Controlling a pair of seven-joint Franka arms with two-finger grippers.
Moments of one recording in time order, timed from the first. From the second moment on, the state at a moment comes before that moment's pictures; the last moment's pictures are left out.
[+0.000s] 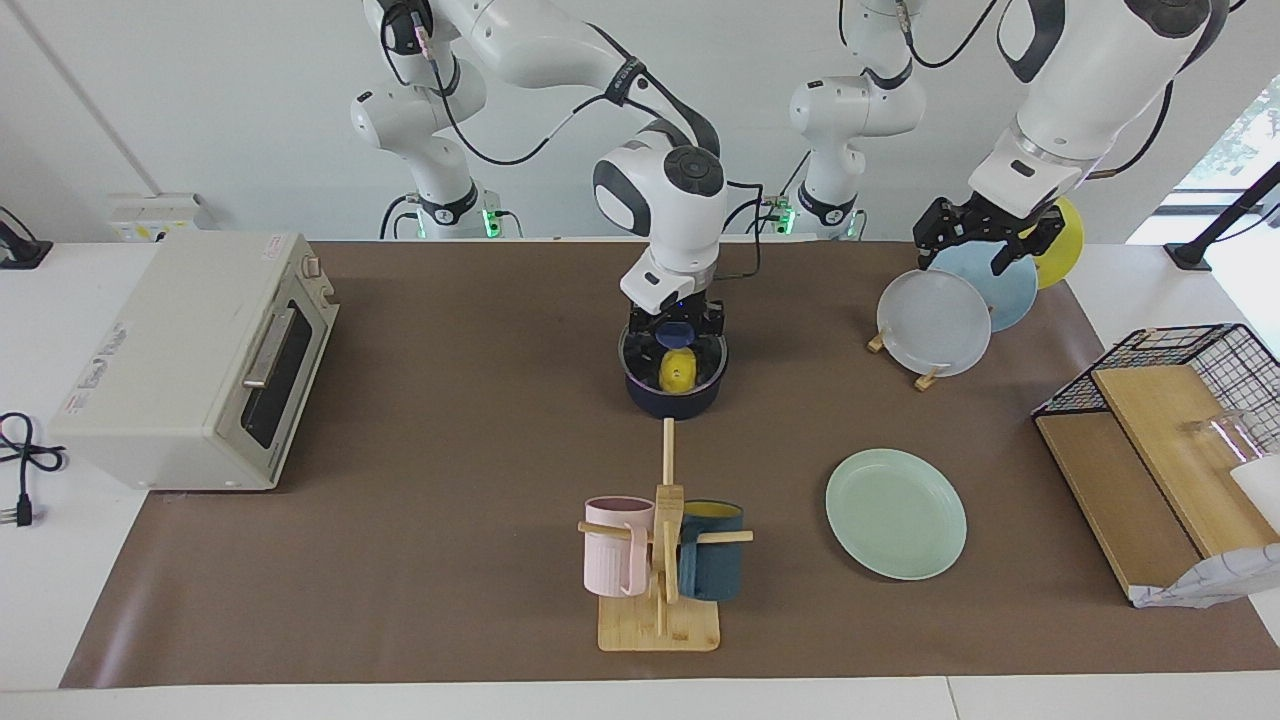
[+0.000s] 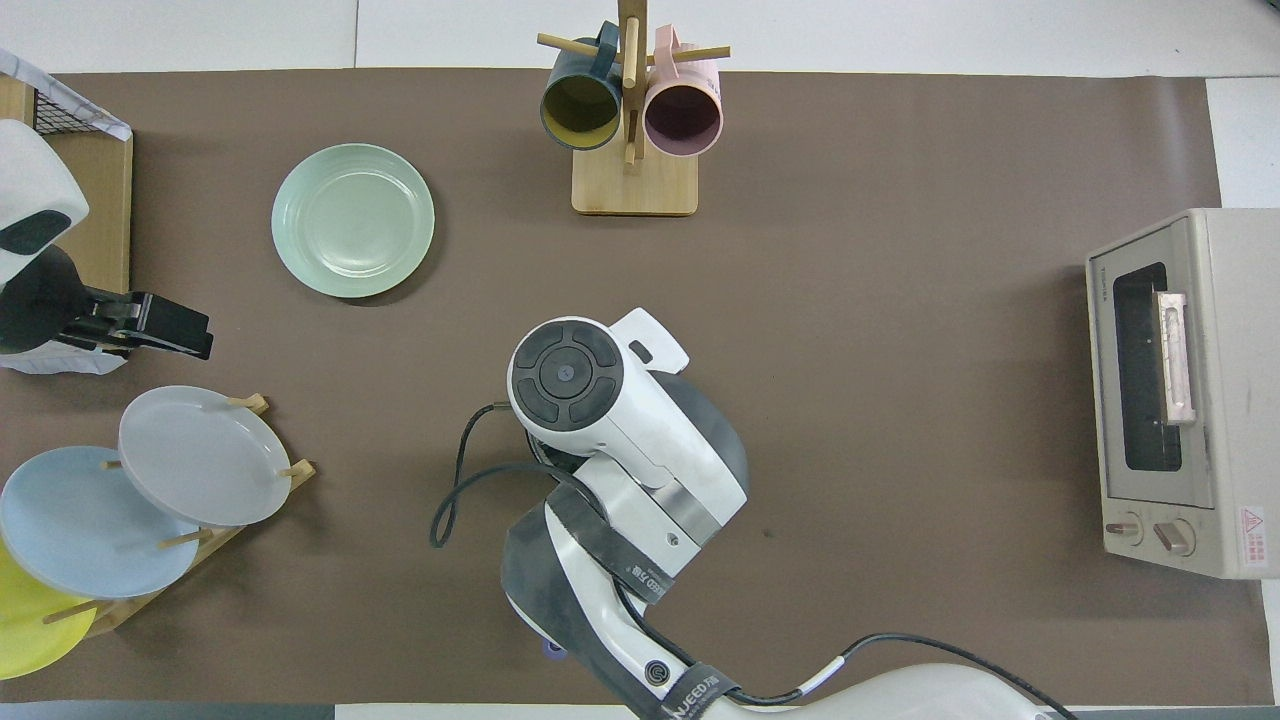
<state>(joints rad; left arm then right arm) -0.04 -0.03 -0.10 -1.61 -0.02 1.51 0.03 0.64 0.38 0.11 -1.68 -0.02 2.03 0.81</state>
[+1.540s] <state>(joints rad) -0.04 -0.03 -0.10 -1.62 -0.02 1.56 -0.03 0.65 0.37 0.11 -1.71 -0.06 2.06 0.81</state>
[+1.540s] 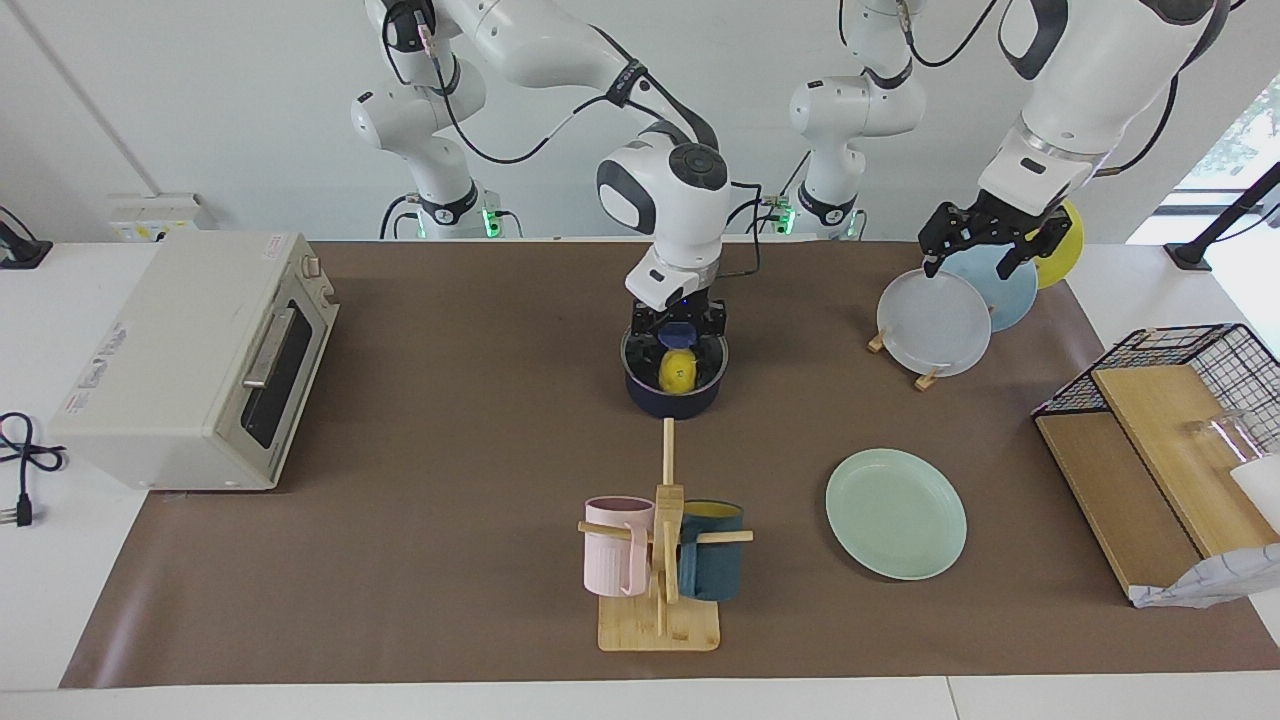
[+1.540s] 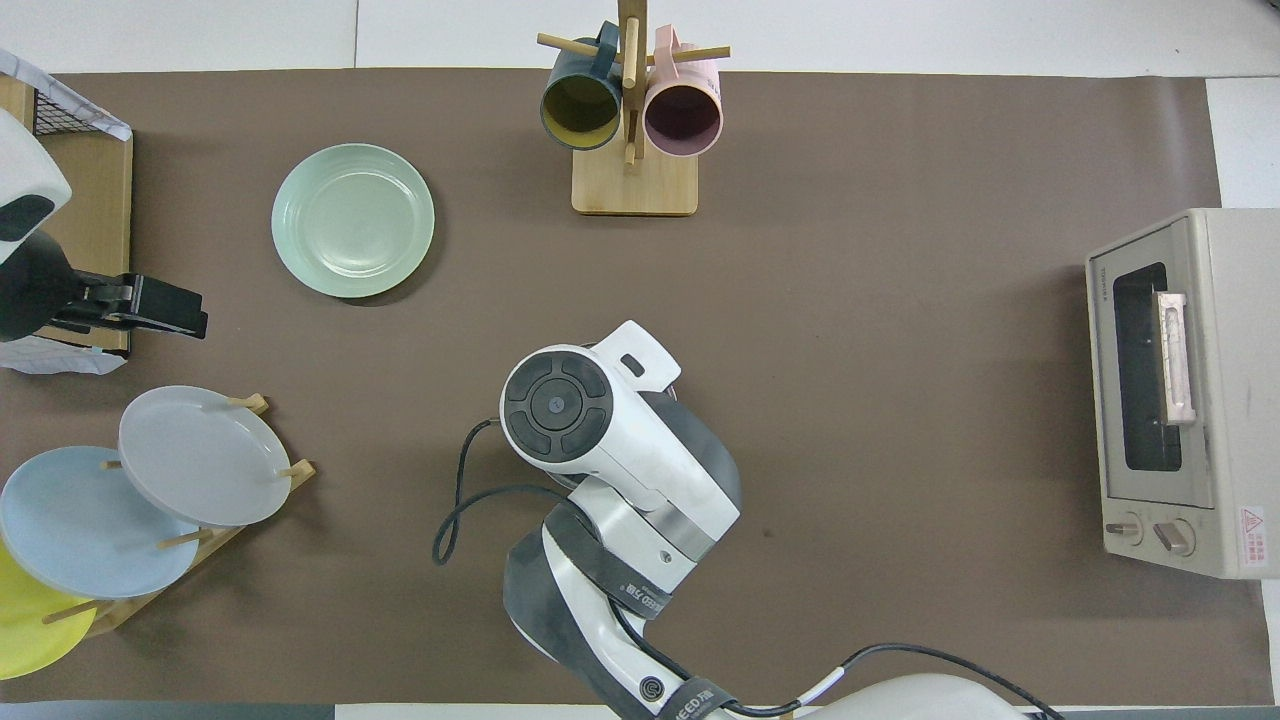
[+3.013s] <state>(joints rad) -0.01 -0.03 -0.10 -1.62 -0.02 1.56 -0.03 0.31 0.12 0.09 -1.49 -0.04 1.57 0.34</state>
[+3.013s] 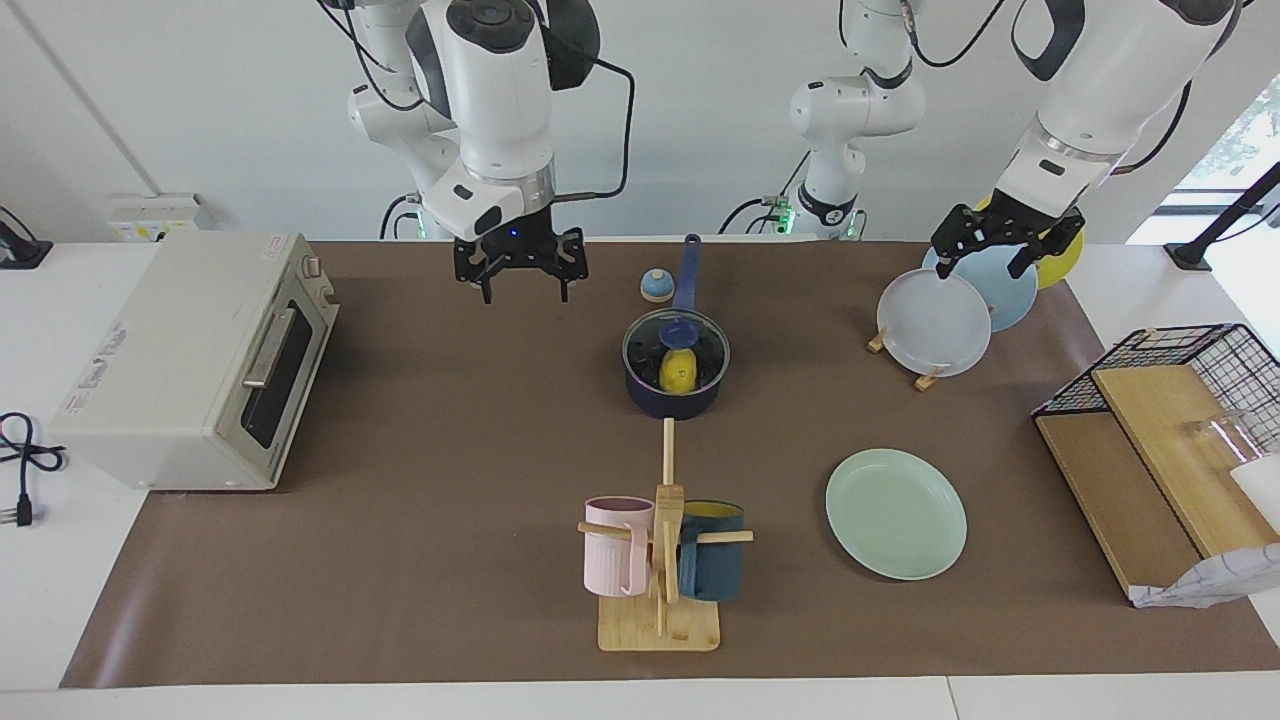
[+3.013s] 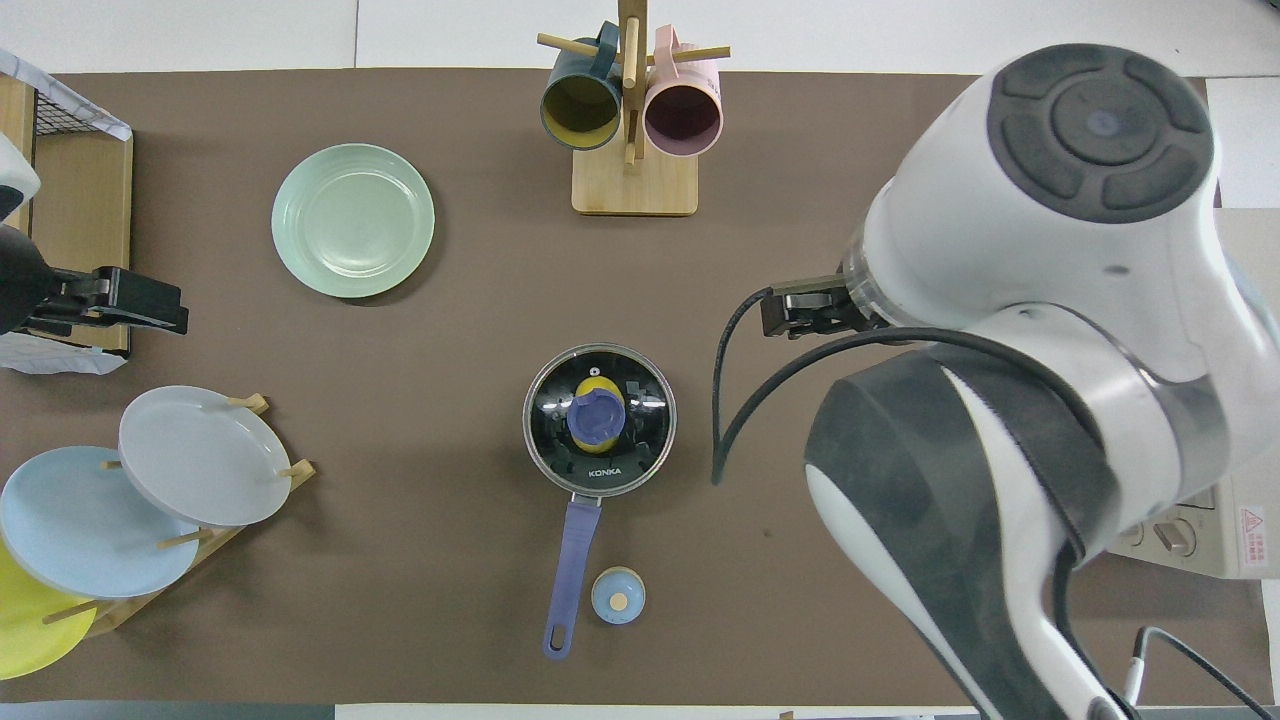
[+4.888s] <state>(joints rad) 0.00 -0.03 -0.10 -1.62 -0.02 1.56 -0.03 0.01 -0.01 0.05 -1.59 -0.03 1.50 0.10</state>
